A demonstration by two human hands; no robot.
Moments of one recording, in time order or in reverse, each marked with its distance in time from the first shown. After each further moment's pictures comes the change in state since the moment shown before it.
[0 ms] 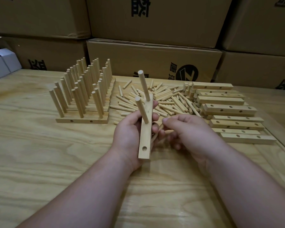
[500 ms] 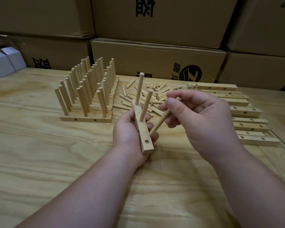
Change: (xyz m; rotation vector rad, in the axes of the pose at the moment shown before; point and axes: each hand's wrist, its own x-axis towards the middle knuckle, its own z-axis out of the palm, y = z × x) left_hand 0.003 0.005 -0.001 -0.107 0.301 0.007; right_hand -0.026 -0.027 0.006 0.132 0.016 -0.629
